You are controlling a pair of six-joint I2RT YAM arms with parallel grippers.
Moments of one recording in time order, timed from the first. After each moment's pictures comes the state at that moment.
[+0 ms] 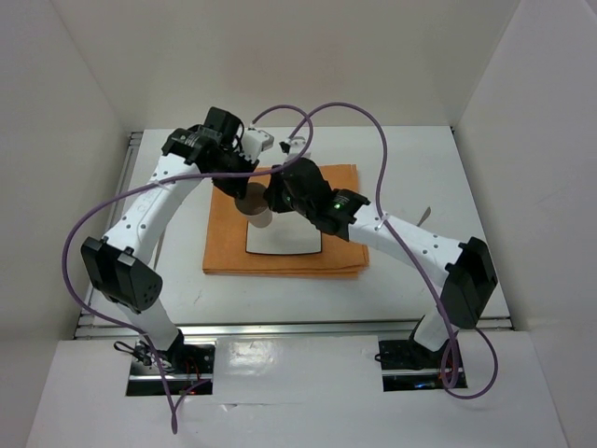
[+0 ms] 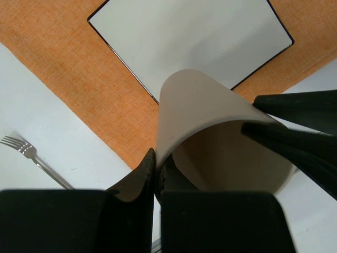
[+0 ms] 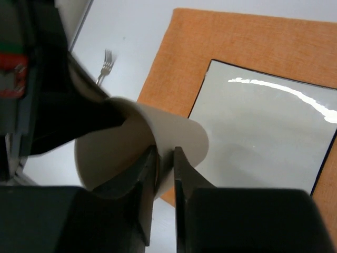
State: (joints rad) left arm -0.38 1.70 1.83 -1.17 0.17 0.23; right arm 0.89 1.60 1.42 -0.25 0.24 0.54
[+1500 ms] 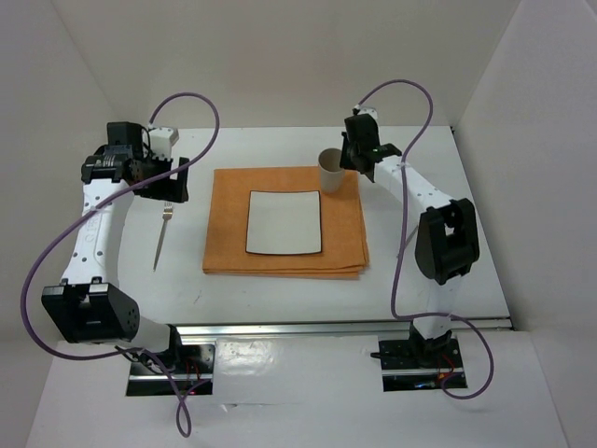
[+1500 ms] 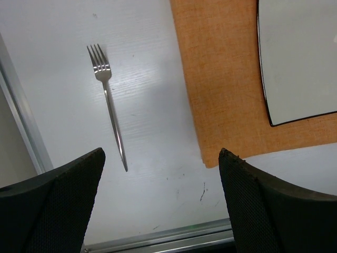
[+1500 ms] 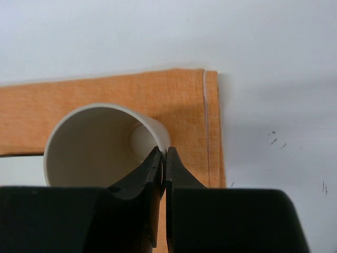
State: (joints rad) left arm 0.09 1.43 1.53 -1.01 0.17 0.21; right arm 0.35 1.87 1.60 -0.36 0.24 0.35
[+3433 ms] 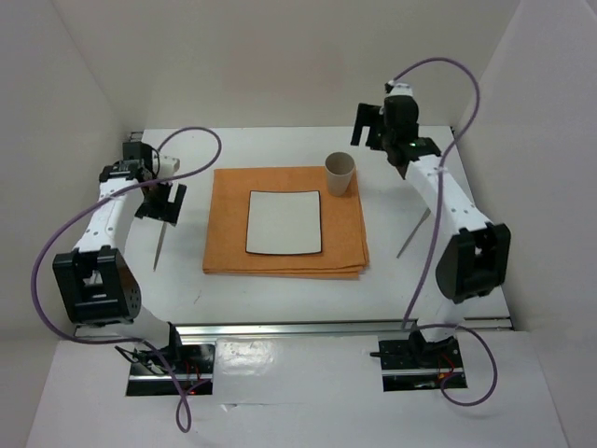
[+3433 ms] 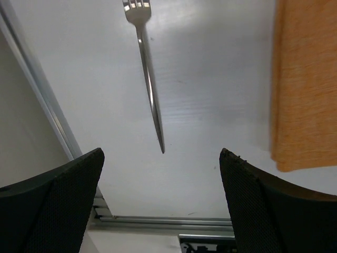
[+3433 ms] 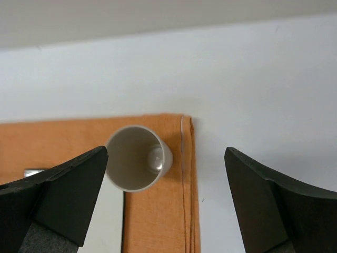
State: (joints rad) left arm 0.16 1.52 1.36 -0.93 -0.01 0.30; right arm 0.24 1.74 1.59 -0.34 0.13 0.25
